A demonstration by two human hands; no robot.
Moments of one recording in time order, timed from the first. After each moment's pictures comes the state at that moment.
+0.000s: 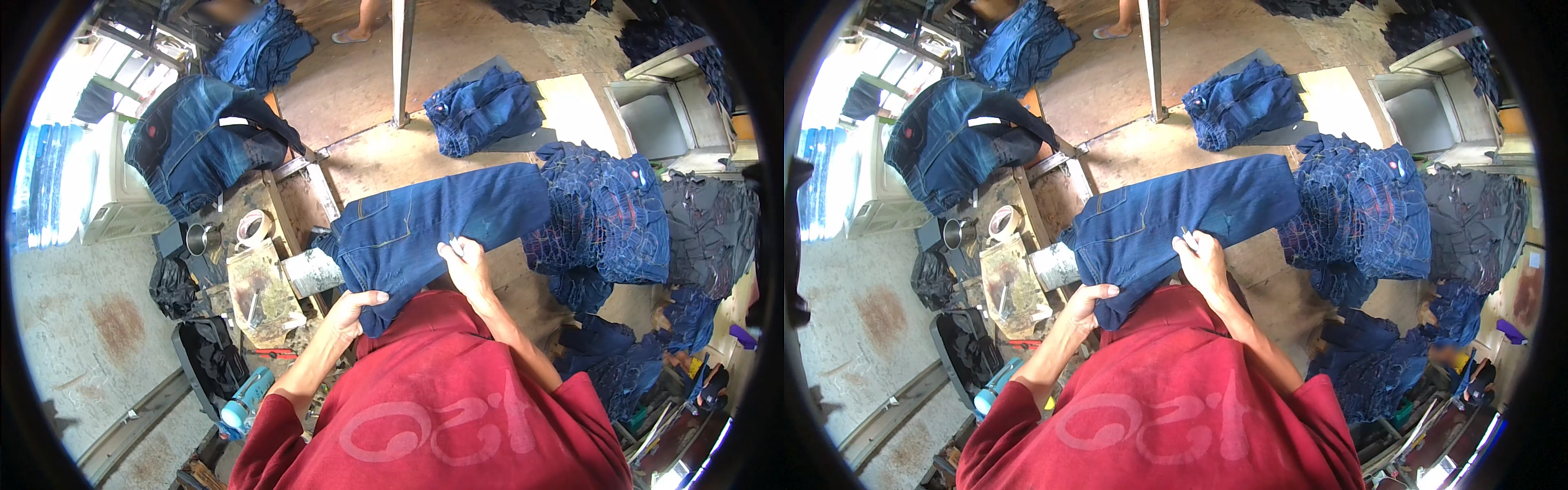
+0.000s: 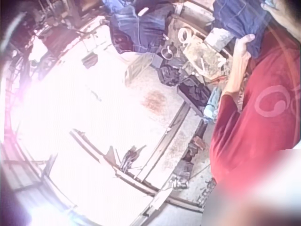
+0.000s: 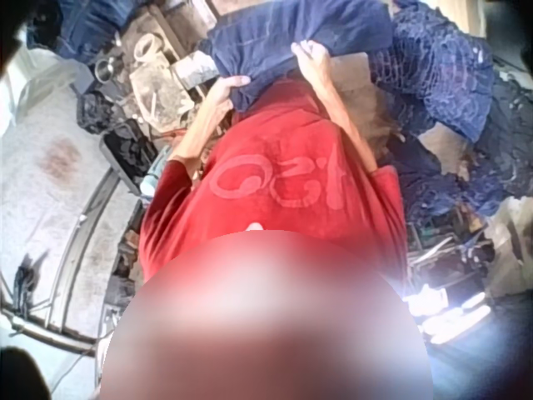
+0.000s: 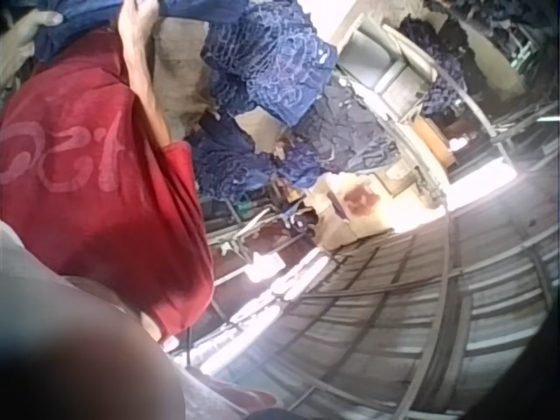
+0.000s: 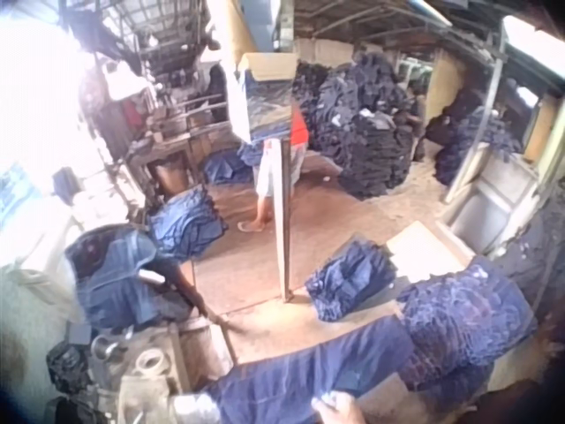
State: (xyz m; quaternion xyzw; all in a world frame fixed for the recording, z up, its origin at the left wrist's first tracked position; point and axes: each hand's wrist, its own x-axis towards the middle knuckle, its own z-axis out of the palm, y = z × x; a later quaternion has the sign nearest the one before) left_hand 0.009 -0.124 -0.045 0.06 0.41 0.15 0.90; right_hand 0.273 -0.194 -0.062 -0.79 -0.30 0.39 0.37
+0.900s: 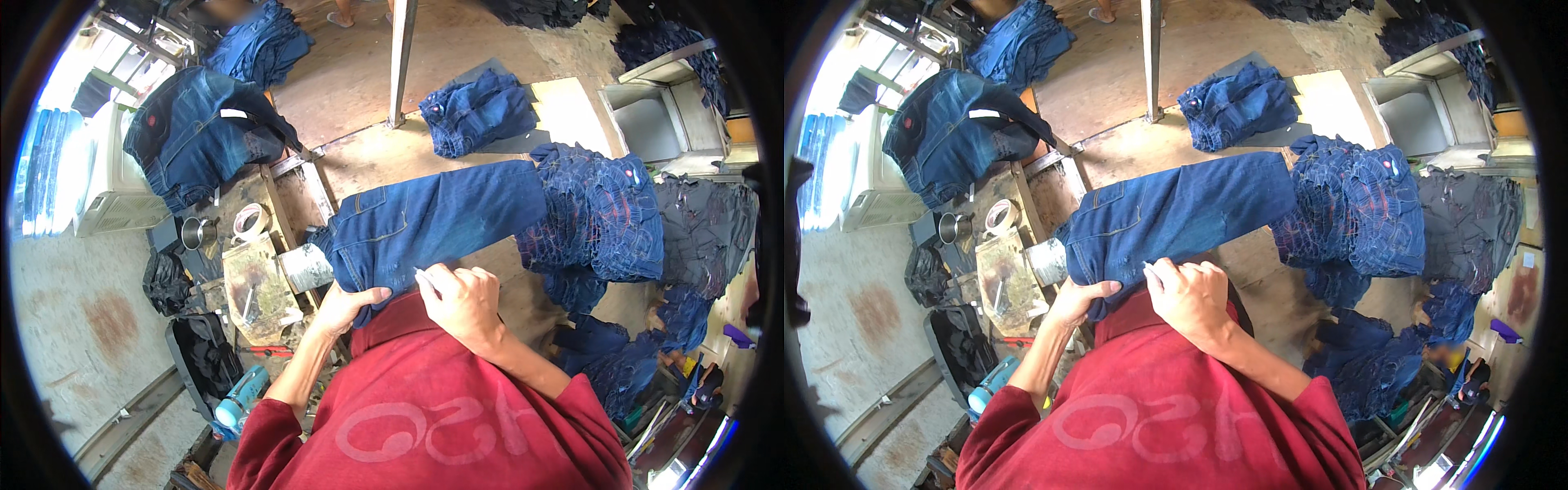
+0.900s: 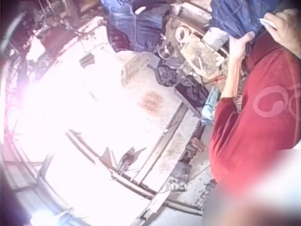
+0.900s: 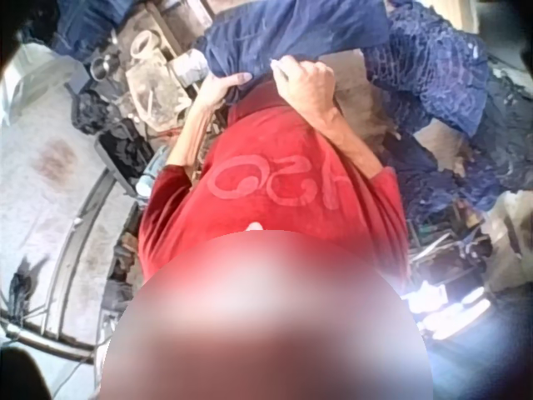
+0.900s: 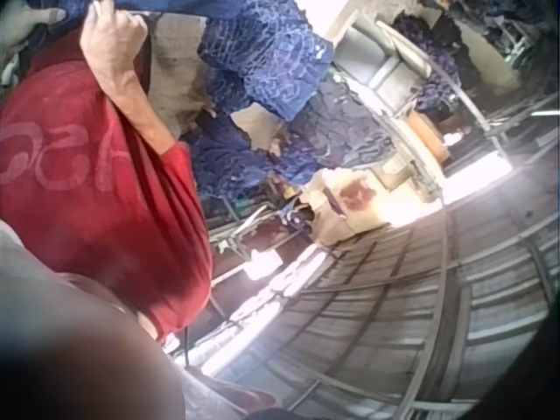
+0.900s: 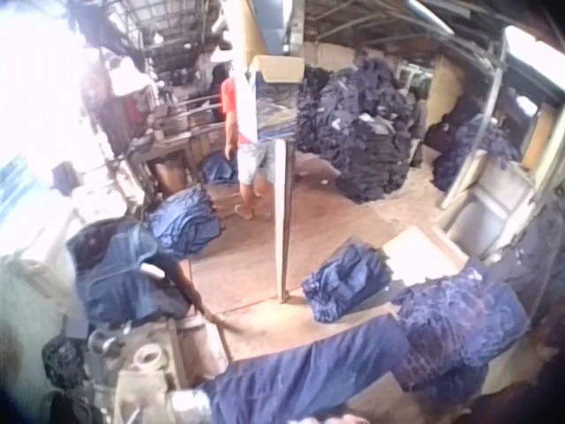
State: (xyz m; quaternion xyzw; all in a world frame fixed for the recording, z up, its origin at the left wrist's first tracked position) left_hand 0.013 -0.118 -0.007 0.29 0.45 0.19 0.82; right_hand 0.225 -0.204 0.057 -0.72 -0.64 0.10 0.23
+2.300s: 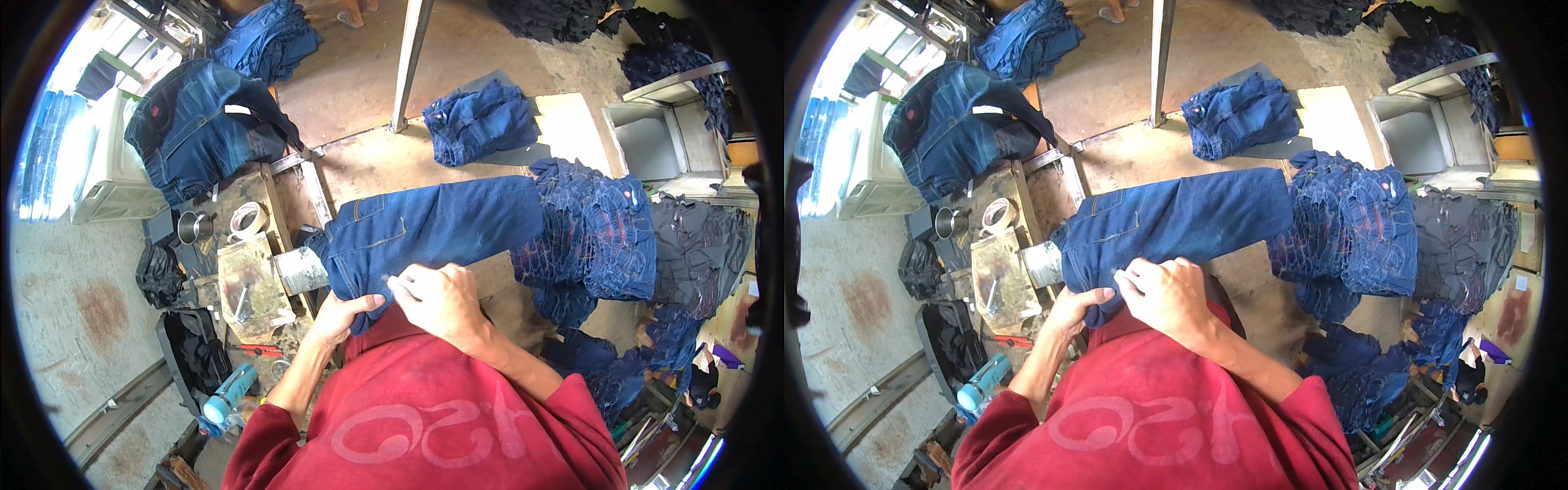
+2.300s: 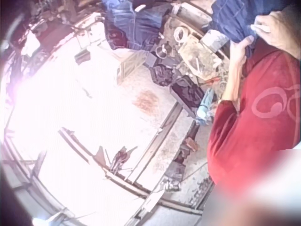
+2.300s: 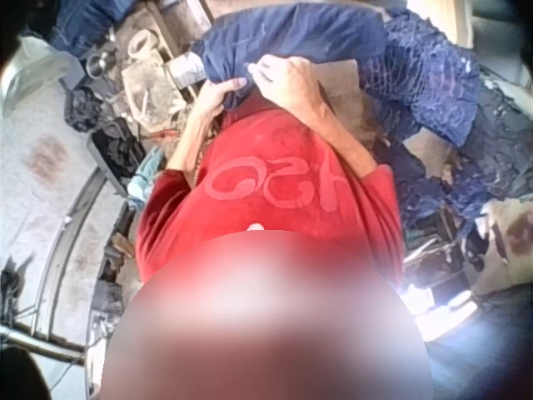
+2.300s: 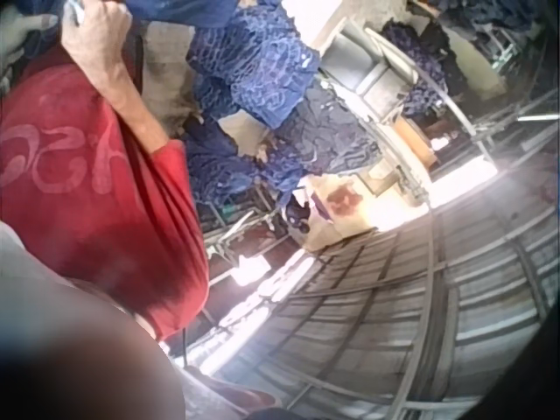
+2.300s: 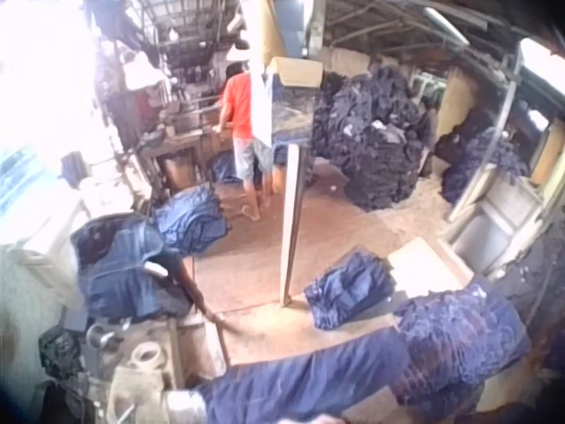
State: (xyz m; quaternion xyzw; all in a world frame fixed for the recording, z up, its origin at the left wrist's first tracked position) left_hand 0.014 -0.126 -0.005 0.21 0.47 0.20 0.83; right_hand 0.228 -0.167 0.065 -0.68 -0.63 0.22 0.30
